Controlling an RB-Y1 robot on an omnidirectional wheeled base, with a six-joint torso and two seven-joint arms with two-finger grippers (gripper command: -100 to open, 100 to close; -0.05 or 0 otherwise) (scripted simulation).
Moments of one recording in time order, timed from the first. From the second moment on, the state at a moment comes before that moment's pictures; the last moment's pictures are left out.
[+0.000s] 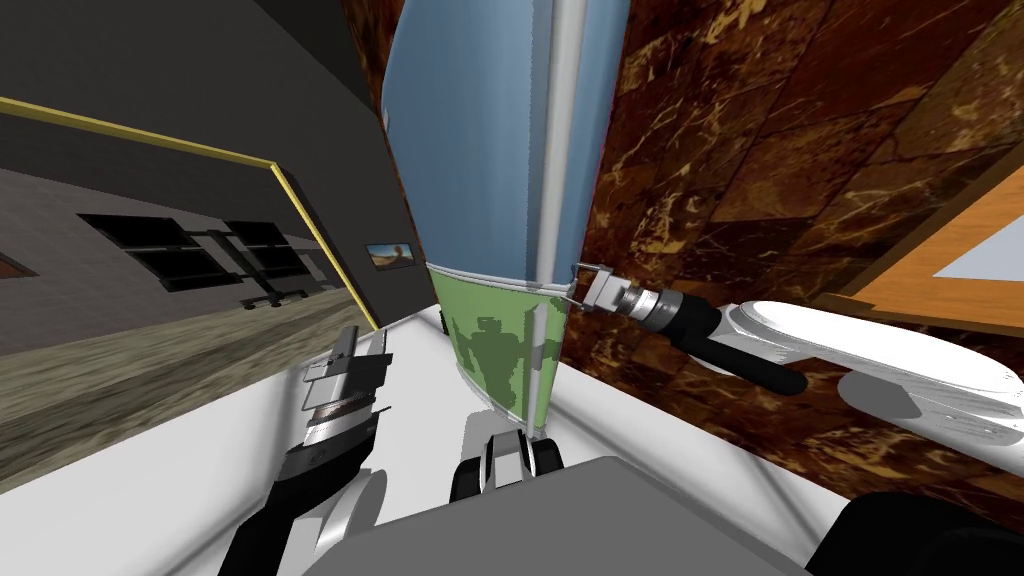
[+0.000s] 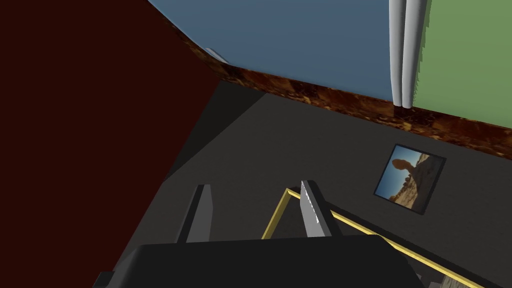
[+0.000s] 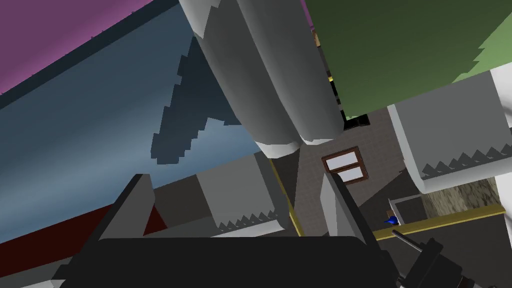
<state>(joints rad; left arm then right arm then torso) 0.54 0.05 0.00 -2.36 0.12 -0.44 0.06 0.68 -1.33 -0.67 -2.48 0.37 -0.05 0.78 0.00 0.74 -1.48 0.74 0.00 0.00</state>
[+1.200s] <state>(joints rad) 0.54 0.05 0.00 -2.36 0.12 -0.44 0.06 0.70 -1.41 -0.71 -2.45 0.37 0.01 0.83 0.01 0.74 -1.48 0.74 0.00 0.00</state>
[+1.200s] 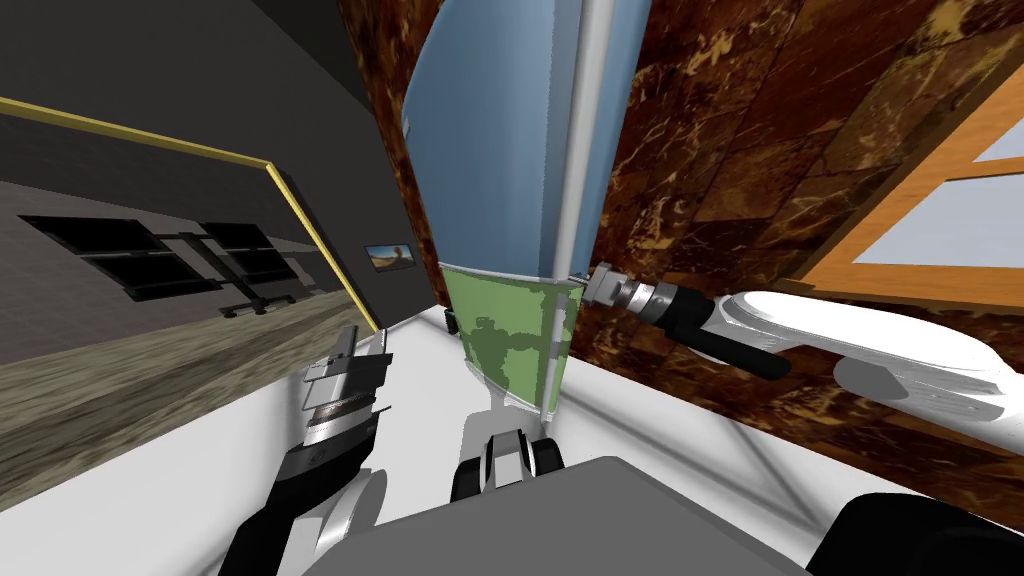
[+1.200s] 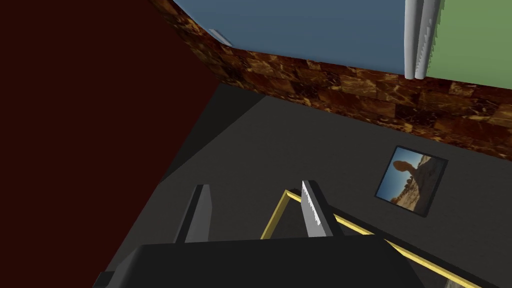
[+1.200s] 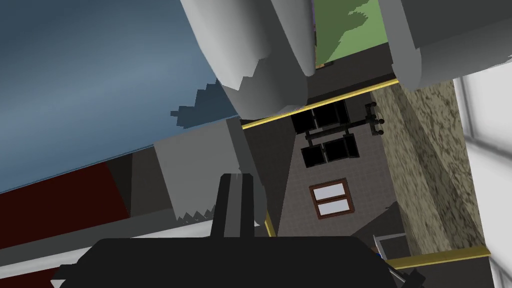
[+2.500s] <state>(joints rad) 0.54 0.05 0.00 -2.36 0.12 -0.44 0.06 0.72 -1.42 -0.72 -2.26 0.36 0.07 0.85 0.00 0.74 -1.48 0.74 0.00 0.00</state>
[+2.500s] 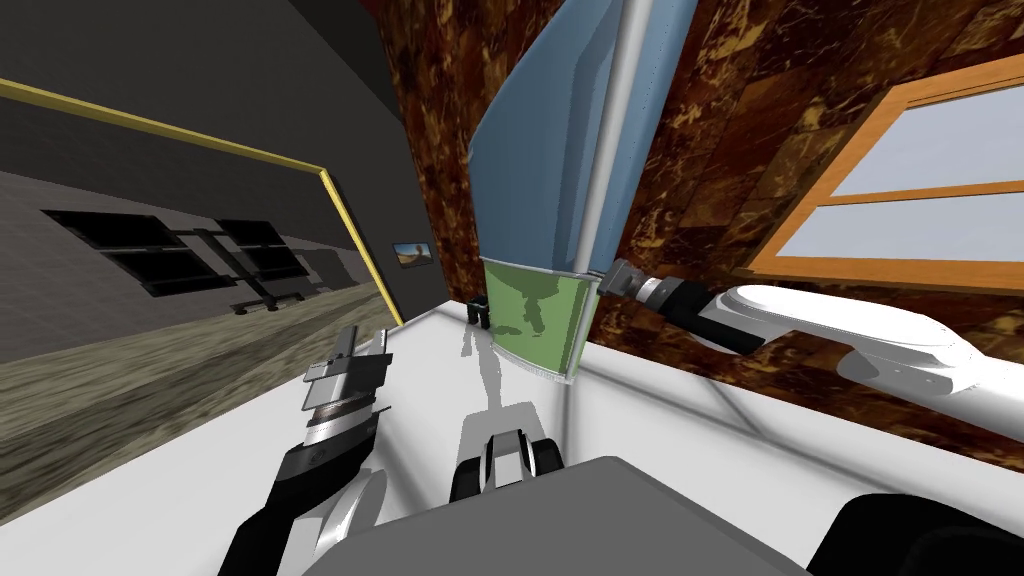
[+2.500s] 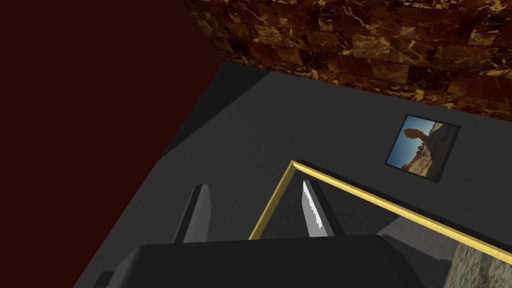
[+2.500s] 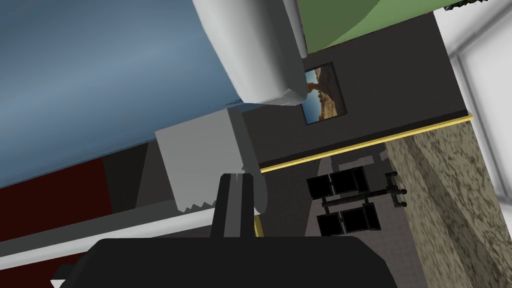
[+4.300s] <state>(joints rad) 0.54 0.05 0.00 -2.36 0.12 -0.44 0.06 0.77 -1.50 -0.82 -2.54 0.45 0.10 0.99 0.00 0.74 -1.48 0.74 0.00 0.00</state>
